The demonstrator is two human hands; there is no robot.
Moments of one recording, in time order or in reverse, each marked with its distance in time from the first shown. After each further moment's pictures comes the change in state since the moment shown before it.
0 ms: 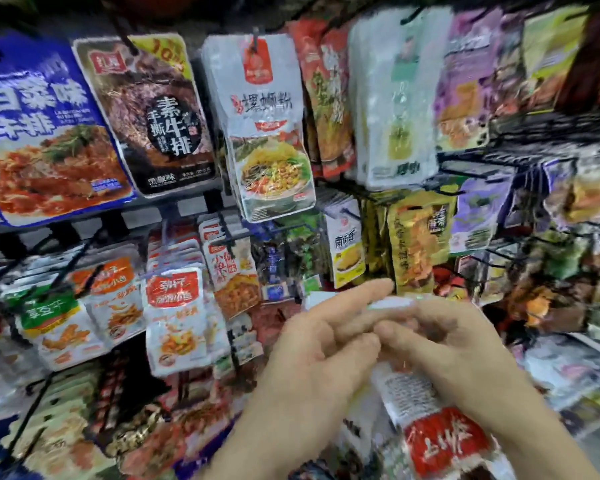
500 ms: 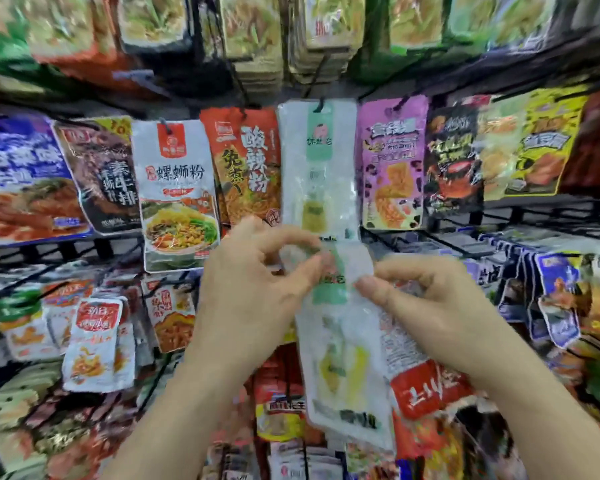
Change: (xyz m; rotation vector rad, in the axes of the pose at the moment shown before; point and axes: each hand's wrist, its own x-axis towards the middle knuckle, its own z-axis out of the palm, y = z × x) left_hand 0.143 0.006 0.082 0.924 0.756 0.248; right_hand 0.085 0.026 -0.187 -0.075 -0.154 -0.273
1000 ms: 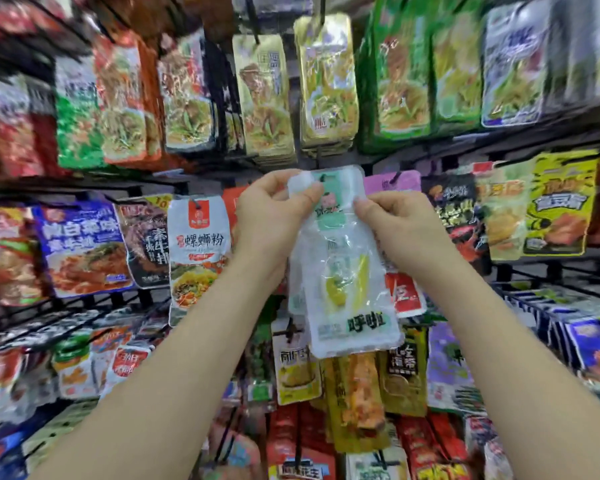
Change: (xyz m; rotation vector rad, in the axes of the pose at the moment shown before) left_hand 0.124 0.022 0.032 -0.642 0.165 -0.305; right_hand 0.126 -0.007 -0.036 0.218 0.175 -0.018
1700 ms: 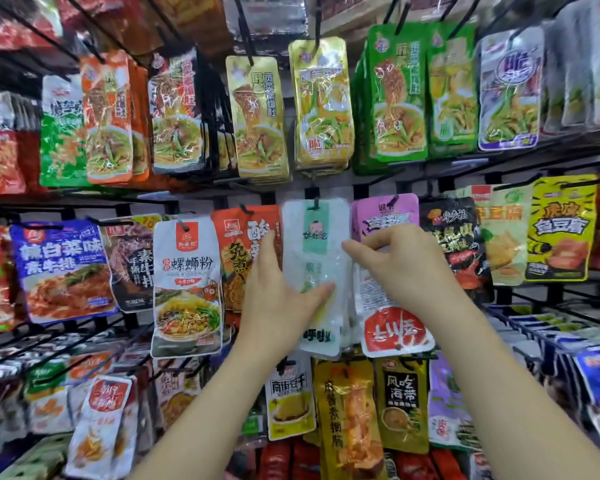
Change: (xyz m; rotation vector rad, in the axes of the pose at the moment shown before) left_hand -0.026 -0.052 -0.019 0.746 -0.096 -0.005; right_hand 0.004 0.008 -0.007 -0.639 0.062 0.037
